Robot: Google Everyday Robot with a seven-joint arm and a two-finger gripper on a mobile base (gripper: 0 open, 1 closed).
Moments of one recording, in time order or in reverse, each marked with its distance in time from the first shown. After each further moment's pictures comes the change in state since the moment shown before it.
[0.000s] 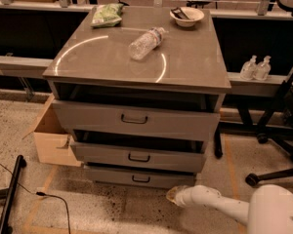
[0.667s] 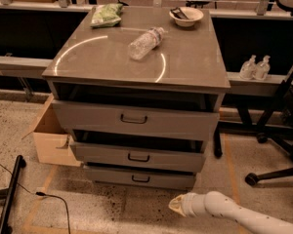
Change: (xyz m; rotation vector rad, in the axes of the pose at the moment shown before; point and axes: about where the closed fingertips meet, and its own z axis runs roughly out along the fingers) arm -0.029 0.048 -0.091 -0.091 -0.082 0.115
